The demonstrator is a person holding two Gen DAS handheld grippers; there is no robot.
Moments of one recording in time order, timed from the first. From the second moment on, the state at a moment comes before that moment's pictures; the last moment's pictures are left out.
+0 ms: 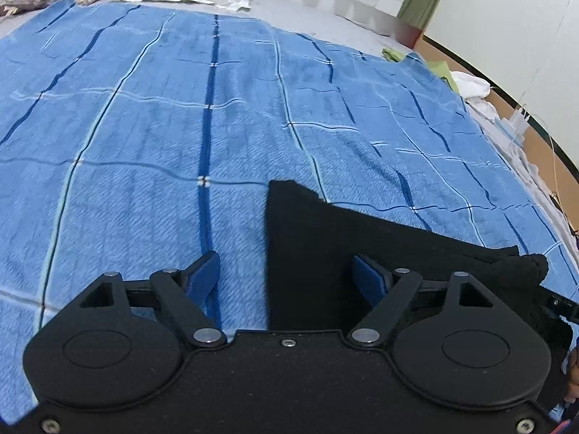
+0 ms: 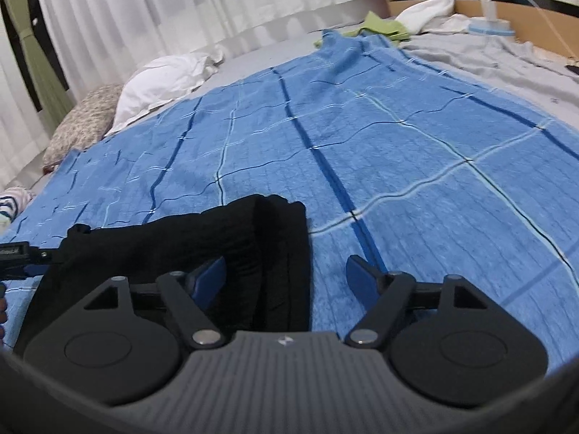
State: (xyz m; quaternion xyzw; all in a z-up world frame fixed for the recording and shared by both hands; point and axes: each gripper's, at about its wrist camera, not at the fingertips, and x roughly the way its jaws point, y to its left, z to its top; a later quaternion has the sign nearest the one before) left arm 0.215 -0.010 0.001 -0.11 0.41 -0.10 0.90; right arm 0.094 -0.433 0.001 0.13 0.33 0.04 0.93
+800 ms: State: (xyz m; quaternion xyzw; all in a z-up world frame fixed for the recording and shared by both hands) left arm 0.238 -0.055 -0.009 -0.03 0.39 -0.05 0.92; right arm 0.126 -0.432 -0.008 0.15 0.35 0.15 0.91
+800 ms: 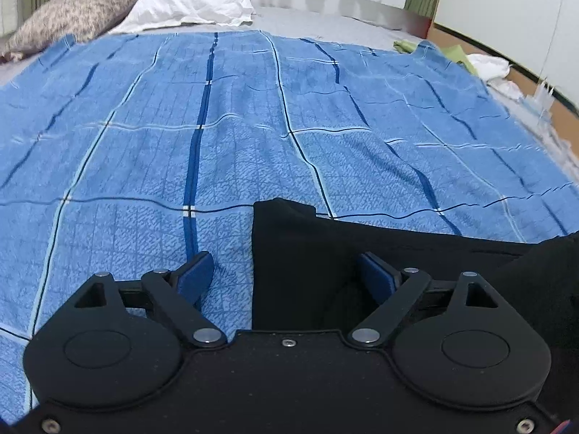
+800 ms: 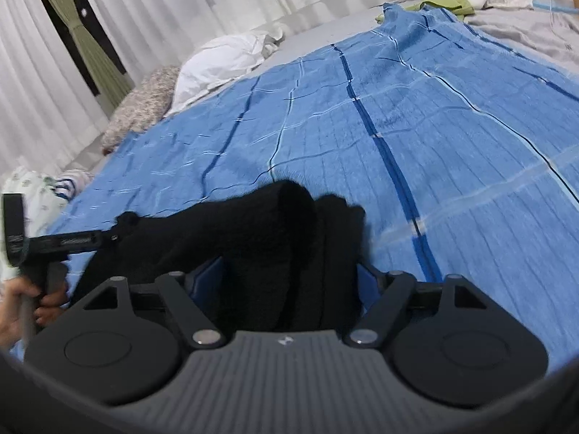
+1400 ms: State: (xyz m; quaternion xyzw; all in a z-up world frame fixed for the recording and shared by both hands) left arm 0.226 -0.043 0.018 -0.10 0.35 -0.04 0.93; right arm 0.122 -0.426 -0.012 0.23 0.34 0.18 0.89
